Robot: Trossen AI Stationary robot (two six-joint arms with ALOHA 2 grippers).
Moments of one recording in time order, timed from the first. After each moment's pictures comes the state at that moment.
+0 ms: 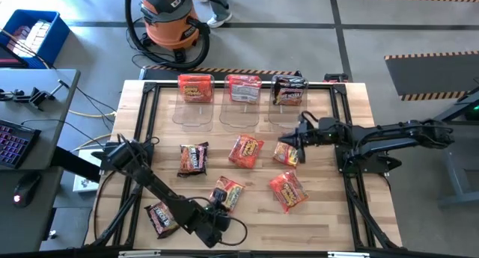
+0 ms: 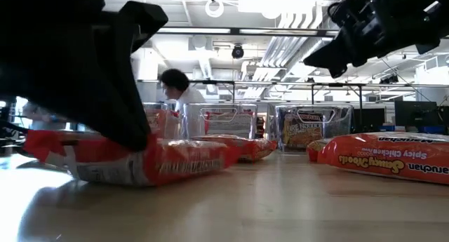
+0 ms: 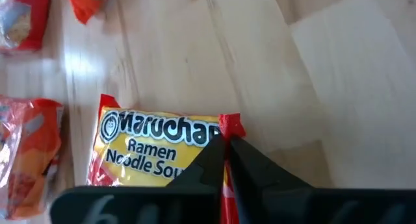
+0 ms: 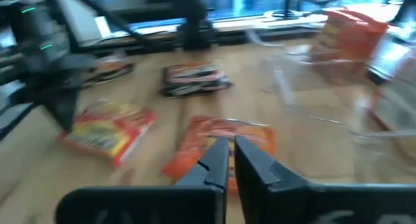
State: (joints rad) left arm -0.72 2.04 1.31 -0.45 -0.60 -0.18; right arm -0.10 0.89 0.31 0.32 -0.08 0.05
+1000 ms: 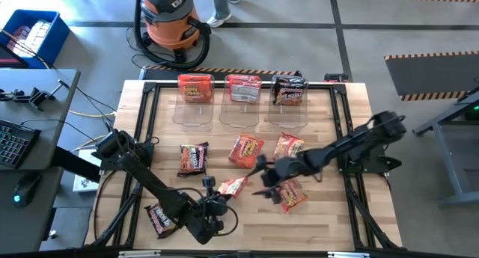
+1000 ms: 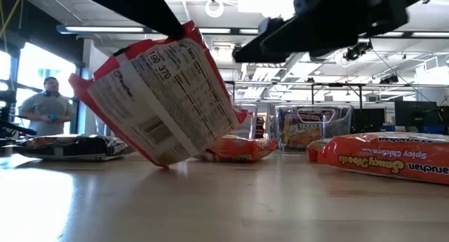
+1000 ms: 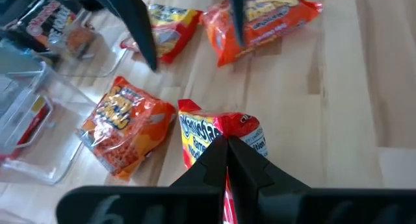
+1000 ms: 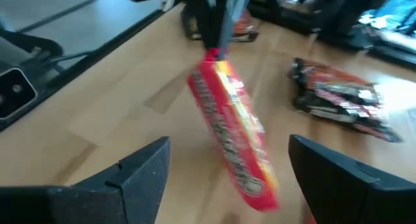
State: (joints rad) left arm -0.72 1.87 1.31 -0.51 -0.90 -0.51; right arm 0.32 1.63 0.78 0.40 0.00 -0.18
